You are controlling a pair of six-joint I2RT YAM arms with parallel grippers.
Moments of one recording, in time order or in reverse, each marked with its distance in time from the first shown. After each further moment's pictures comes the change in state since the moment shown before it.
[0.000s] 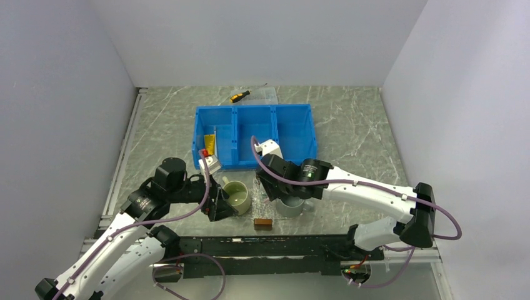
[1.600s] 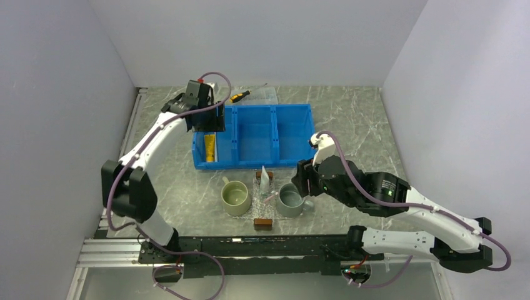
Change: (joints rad) left arm 0.255 0.962 0.782 -0.166 -0.681 -0.037; right arm 0.000 -0.471 -0.059 -0.026 0.123 -0.006
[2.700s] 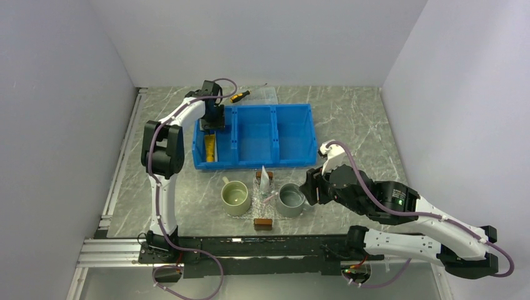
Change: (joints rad) left arm 0.085 0.608 0.365 -0.026 -0.086 0.002; right arm 0.000 -0.144 -0.122 -0.011 -0.036 -0.006
